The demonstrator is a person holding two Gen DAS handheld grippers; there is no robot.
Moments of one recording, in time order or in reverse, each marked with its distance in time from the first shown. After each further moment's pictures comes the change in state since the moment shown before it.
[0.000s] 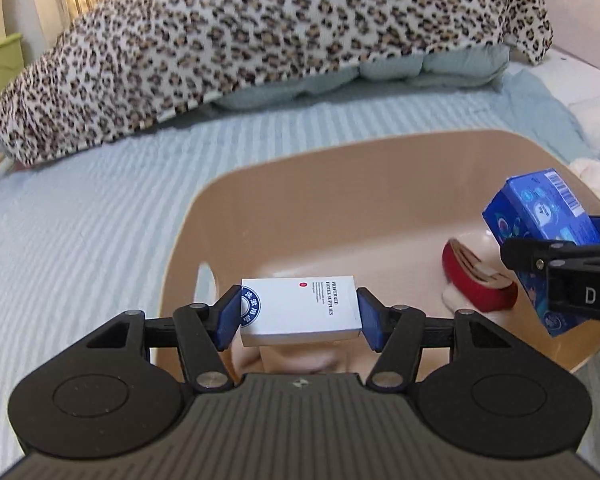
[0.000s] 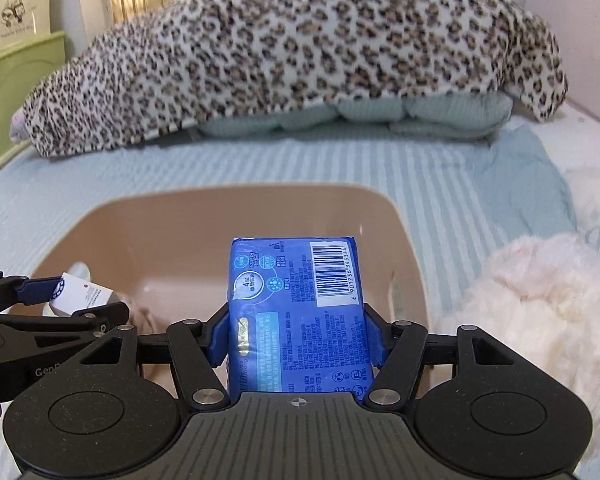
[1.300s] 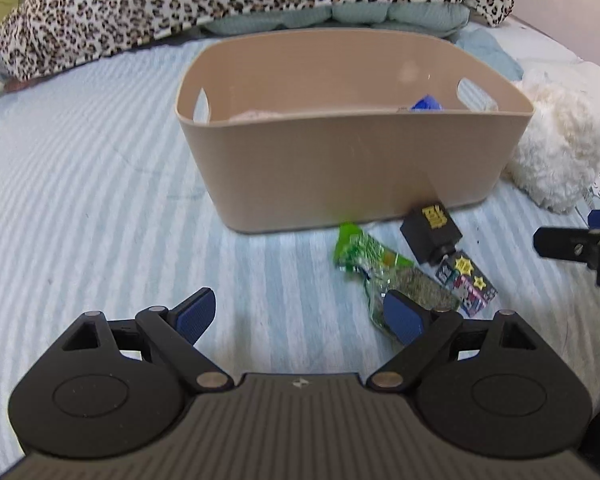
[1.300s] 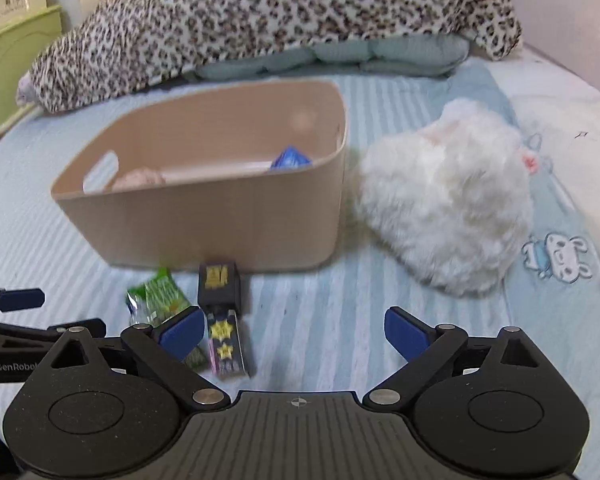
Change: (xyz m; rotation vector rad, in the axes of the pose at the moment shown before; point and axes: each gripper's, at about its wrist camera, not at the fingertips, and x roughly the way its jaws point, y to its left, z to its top) left arm -0.082 0.002 -0.124 -0.055 0.121 -0.121; right arm -0.099 -0.015 -0.103 0.027 0.117 -0.031
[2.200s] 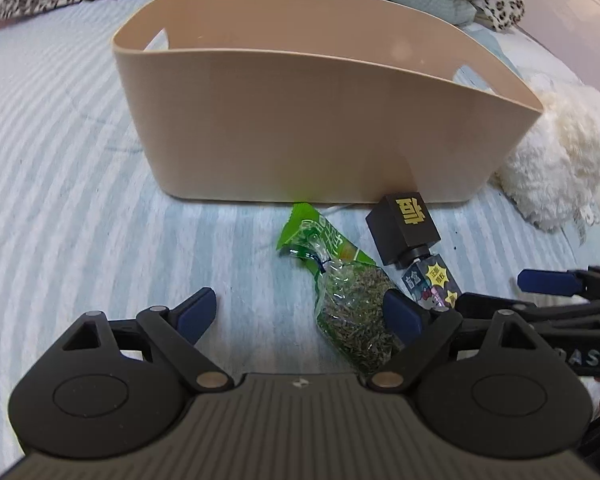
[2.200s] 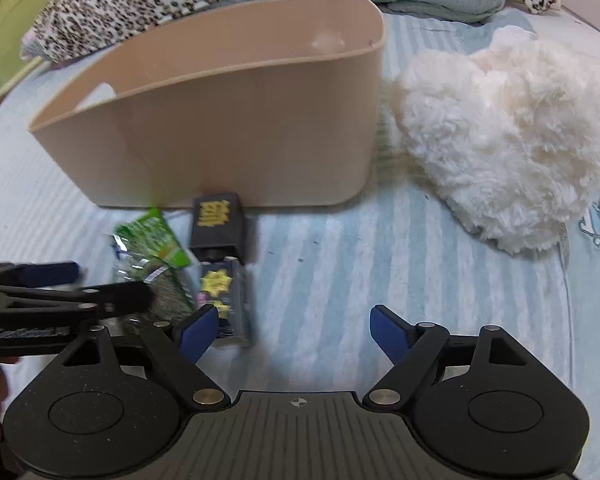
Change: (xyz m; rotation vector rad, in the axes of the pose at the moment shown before) left arm 0.046 -0.007 -0.001 -0.141 0.069 -0.117; right arm 0.045 0.000 -0.012 -0.024 0.138 0.076
